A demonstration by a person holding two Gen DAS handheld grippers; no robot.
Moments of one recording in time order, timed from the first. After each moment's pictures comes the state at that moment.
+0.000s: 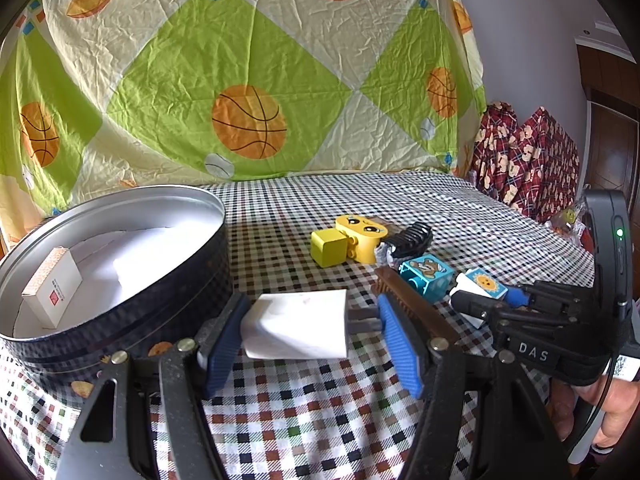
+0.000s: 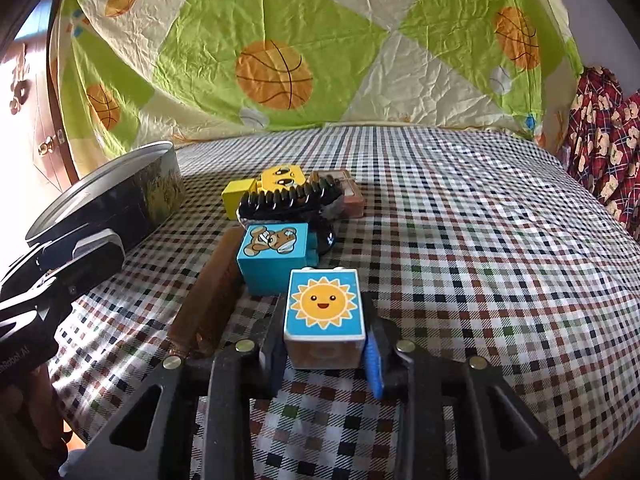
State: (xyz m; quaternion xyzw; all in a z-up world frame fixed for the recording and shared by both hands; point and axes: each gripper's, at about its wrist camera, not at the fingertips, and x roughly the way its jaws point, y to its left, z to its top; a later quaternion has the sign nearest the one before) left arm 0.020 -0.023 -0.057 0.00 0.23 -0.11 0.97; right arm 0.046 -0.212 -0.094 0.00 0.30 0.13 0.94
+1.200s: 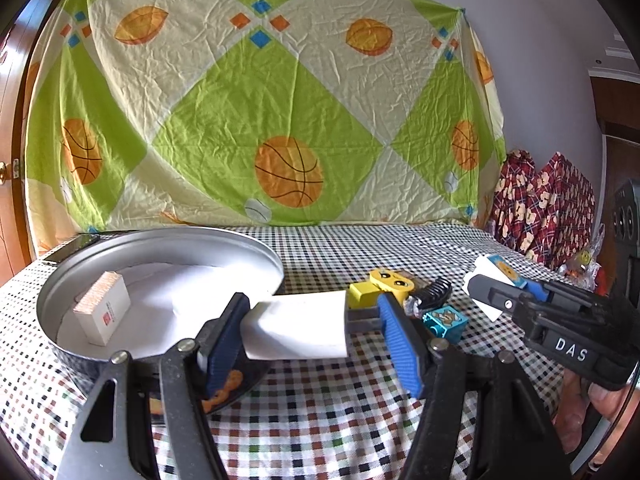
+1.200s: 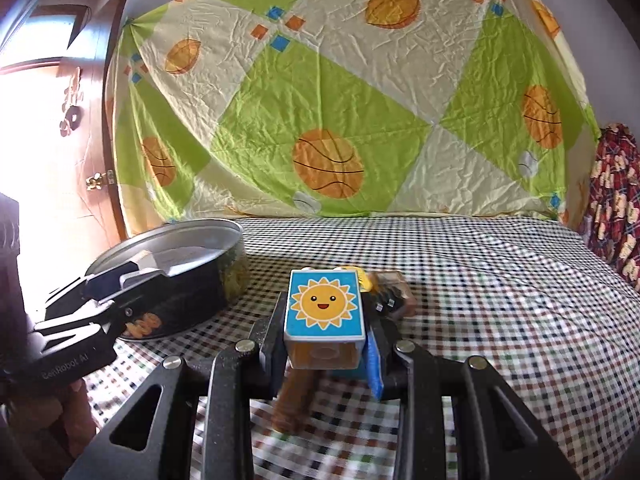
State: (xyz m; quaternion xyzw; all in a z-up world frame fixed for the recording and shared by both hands) left arm -0.007 0.014 -0.028 -0.03 0.15 -0.06 0.99; right arm 0.022 -0.179 -0.036 0.01 0.18 0.21 0.96
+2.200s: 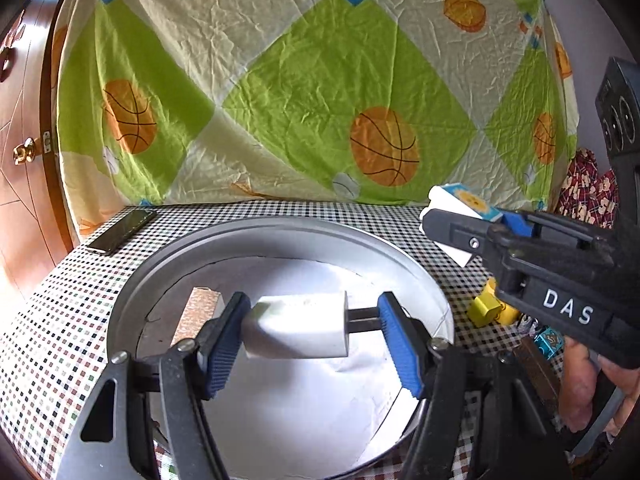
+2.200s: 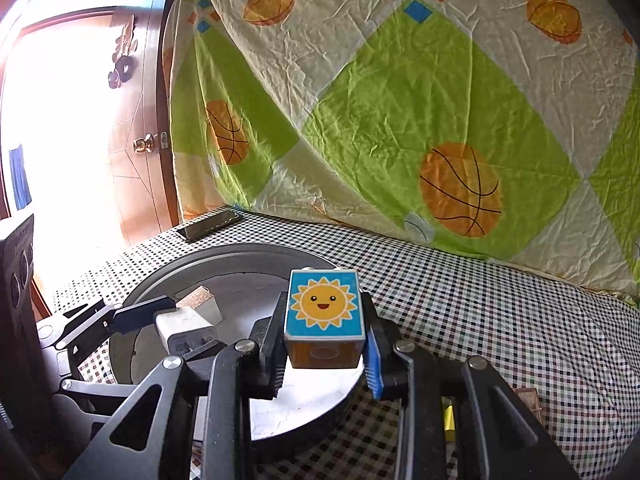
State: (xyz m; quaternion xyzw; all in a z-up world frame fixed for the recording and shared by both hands) left arm 0.057 0.115 -0.012 -0.05 0.25 0.02 0.97; right arm 0.114 -0.012 0.012 -0.08 0.22 0.31 0.92
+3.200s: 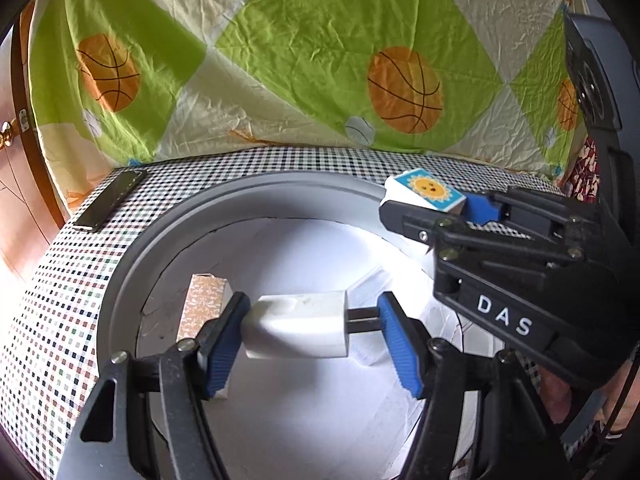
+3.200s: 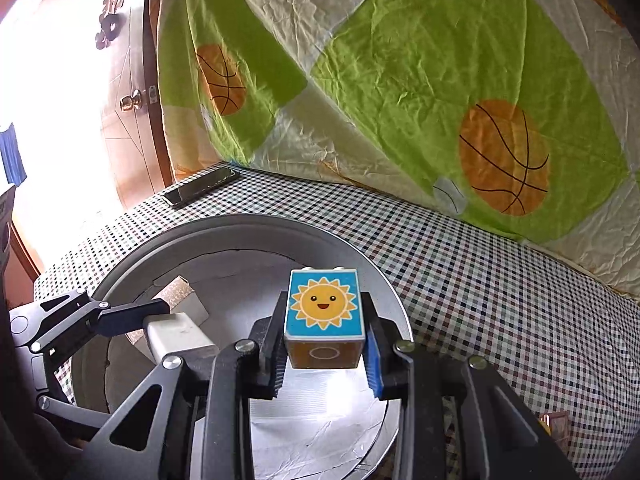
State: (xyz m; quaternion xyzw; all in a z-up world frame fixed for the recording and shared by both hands) left arm 0.108 0.135 -0.020 -0.05 0.37 0.02 0.93; right arm 0.171 0.043 -0.015 -0.12 0.31 0.31 0.89
